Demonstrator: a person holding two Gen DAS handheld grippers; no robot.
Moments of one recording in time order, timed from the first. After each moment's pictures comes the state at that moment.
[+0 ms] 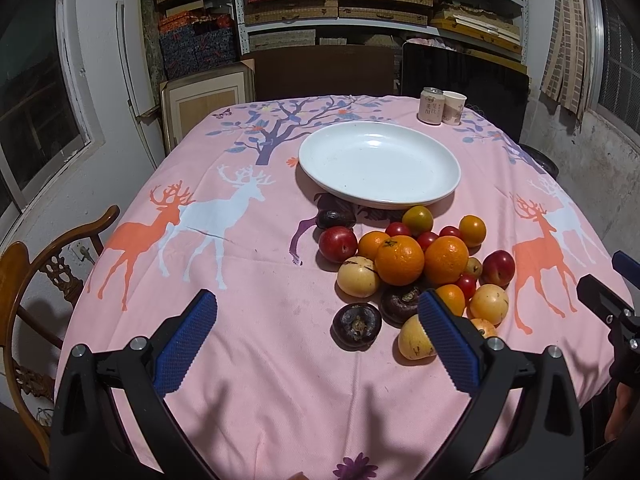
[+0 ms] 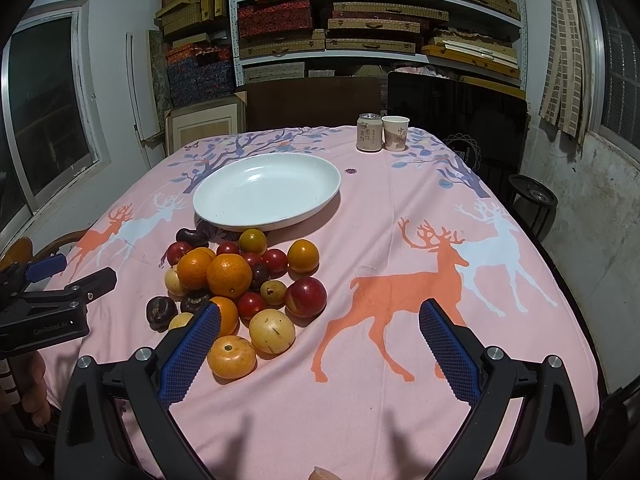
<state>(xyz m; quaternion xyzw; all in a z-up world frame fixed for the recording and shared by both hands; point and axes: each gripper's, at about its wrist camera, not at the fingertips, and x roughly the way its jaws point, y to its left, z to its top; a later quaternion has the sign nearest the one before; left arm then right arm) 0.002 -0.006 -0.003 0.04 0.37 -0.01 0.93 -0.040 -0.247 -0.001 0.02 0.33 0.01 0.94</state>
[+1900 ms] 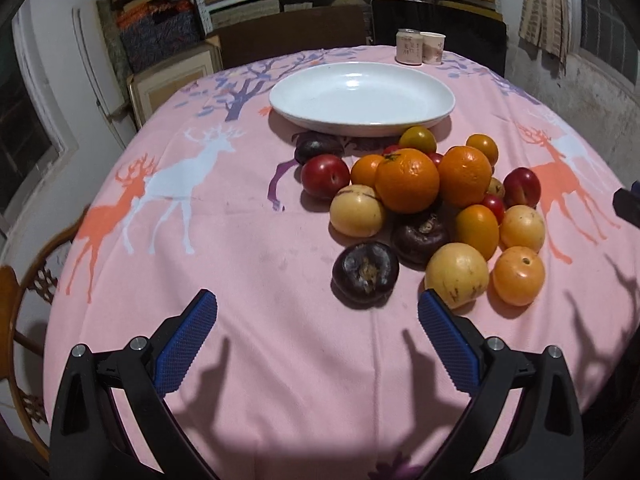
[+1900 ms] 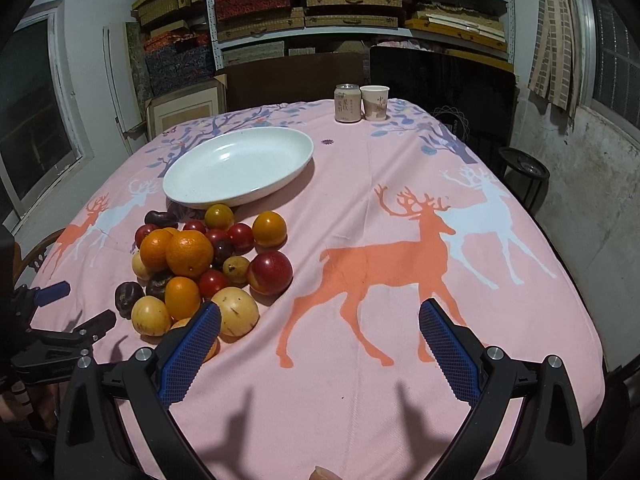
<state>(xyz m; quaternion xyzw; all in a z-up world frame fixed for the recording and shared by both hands) 0.009 -0.013 -0.071 0.11 0.41 -0.05 0.91 -0.031 -0.269 -0.028 0.03 0.36 -0.01 0.93</state>
